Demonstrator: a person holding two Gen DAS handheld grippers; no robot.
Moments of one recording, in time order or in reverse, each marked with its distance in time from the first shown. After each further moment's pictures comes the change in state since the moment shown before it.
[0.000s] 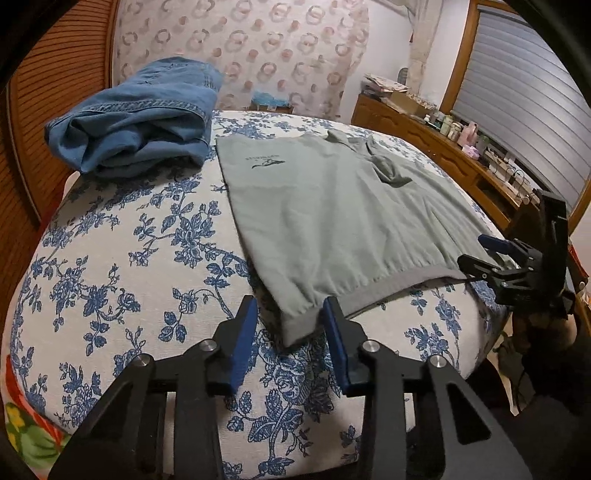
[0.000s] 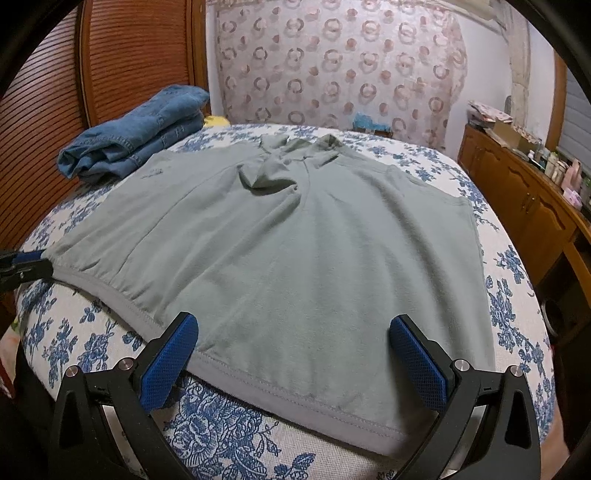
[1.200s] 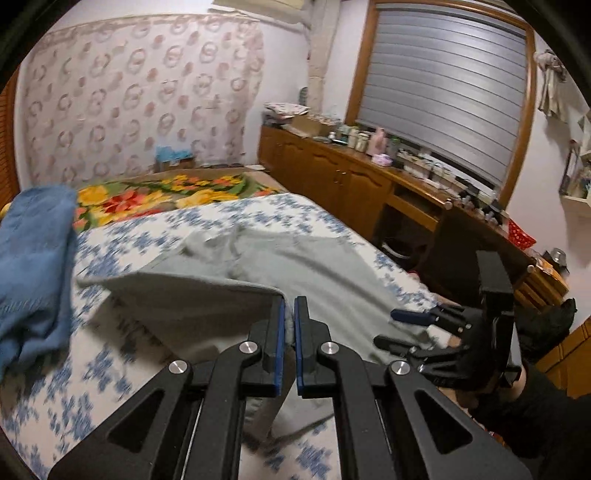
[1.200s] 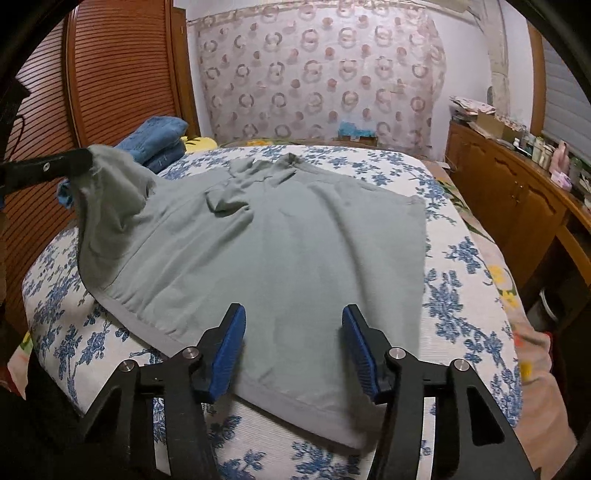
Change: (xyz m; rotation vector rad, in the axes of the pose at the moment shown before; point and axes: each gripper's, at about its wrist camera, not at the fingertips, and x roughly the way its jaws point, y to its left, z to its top) left arm 0.011 -0.115 0.118 0.256 -0.124 -0.286; right arm -0.031 -0.040 -0.015 0.099 -0.072 -0.003
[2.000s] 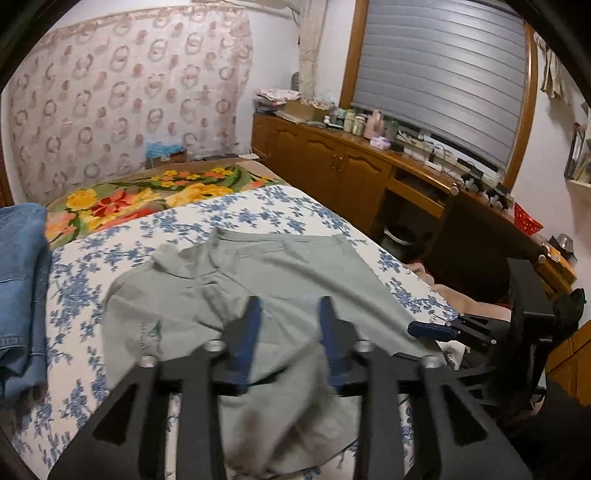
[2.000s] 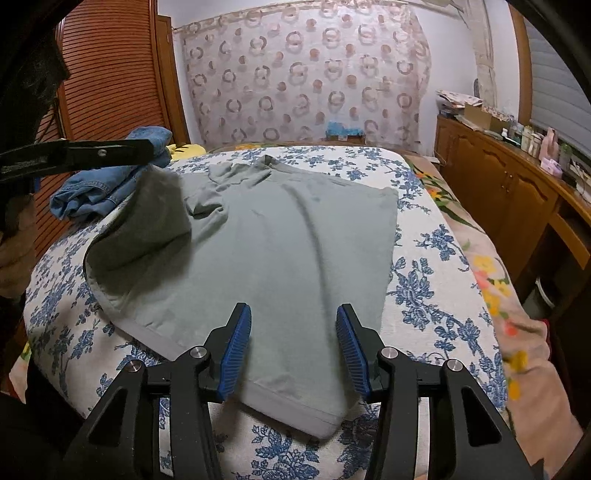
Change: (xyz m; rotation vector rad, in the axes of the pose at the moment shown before) left arm 0.044 -0.017 0.022 0.040 0.040 0.029; right arm -0.003 -0.007 -0.005 0.044 0.001 -0.009
